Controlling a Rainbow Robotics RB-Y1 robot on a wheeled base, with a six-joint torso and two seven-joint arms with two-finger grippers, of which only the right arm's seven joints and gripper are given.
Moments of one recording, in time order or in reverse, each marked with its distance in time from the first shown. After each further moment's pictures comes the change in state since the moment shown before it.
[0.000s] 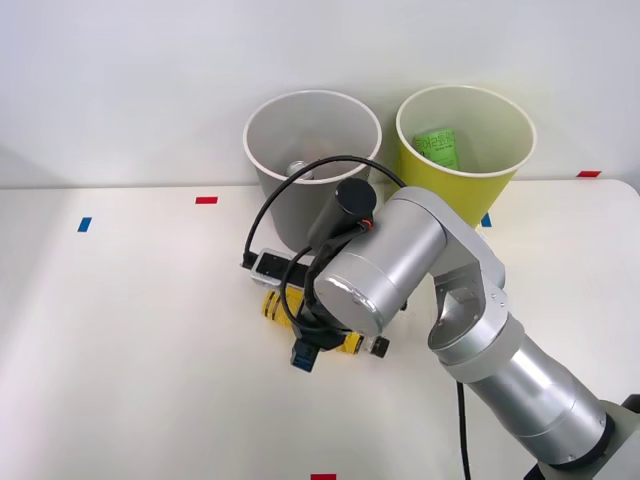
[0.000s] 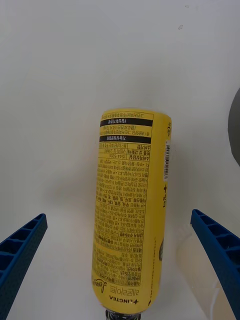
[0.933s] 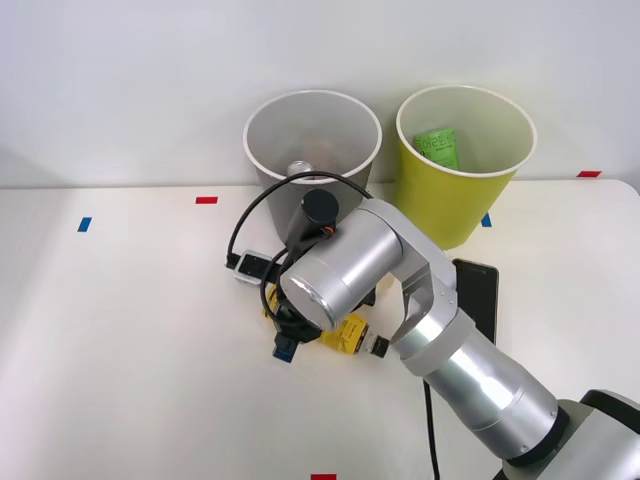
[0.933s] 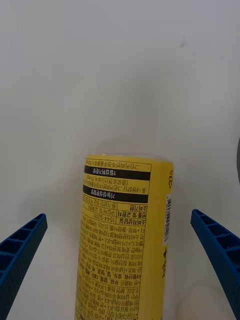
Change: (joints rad) arm -0.033 0.109 -0.004 0.241 0.097 -0.152 0.073
